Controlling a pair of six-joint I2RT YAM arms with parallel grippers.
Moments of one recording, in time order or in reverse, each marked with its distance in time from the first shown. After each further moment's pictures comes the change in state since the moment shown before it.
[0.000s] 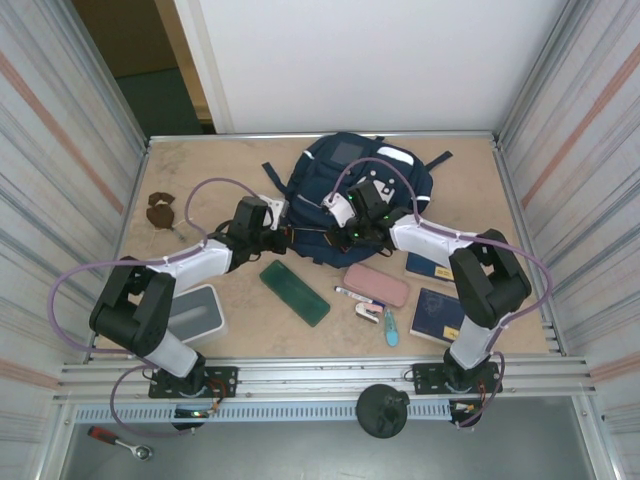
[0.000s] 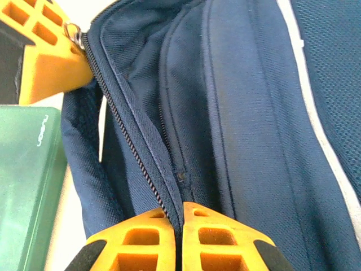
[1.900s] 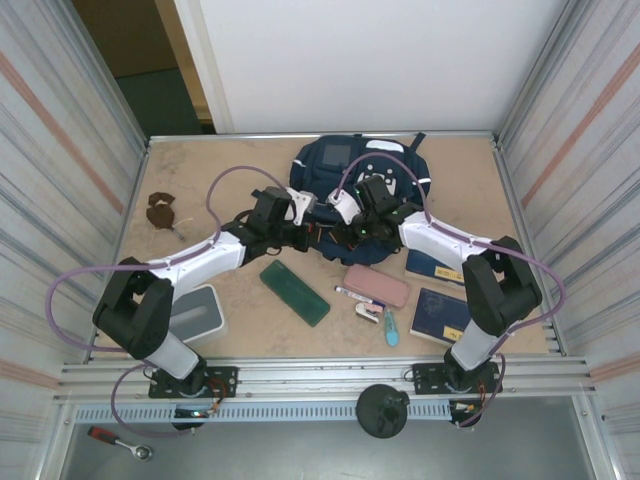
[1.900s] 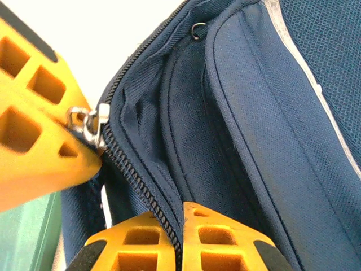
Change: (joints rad) left arm -0.139 0.003 0.167 -0.128 0.098 -0.038; right arm -0.020 -0.063 0.019 -0.094 -0.037 -0.061
